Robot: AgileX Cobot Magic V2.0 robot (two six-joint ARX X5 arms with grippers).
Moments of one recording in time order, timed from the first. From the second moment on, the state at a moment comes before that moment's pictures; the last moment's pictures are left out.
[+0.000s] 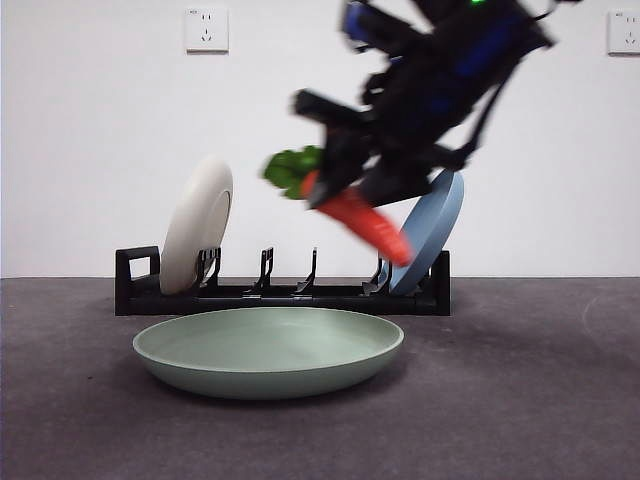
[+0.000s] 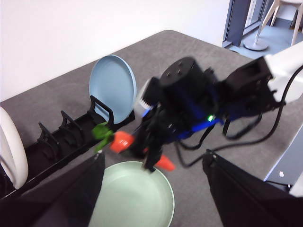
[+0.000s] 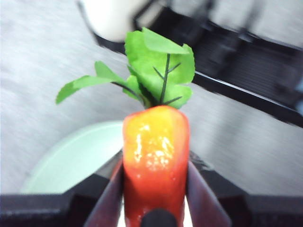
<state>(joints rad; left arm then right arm) -1.17 0.88 1.31 -0.81 -0.44 -0.16 0.68 1.60 0.97 0.07 -0.02 0.09</state>
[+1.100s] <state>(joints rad) -1.17 0.88 1.31 -0.88 -0.43 -0.17 0.78 1.86 0.97 0.15 0.00 0.14</state>
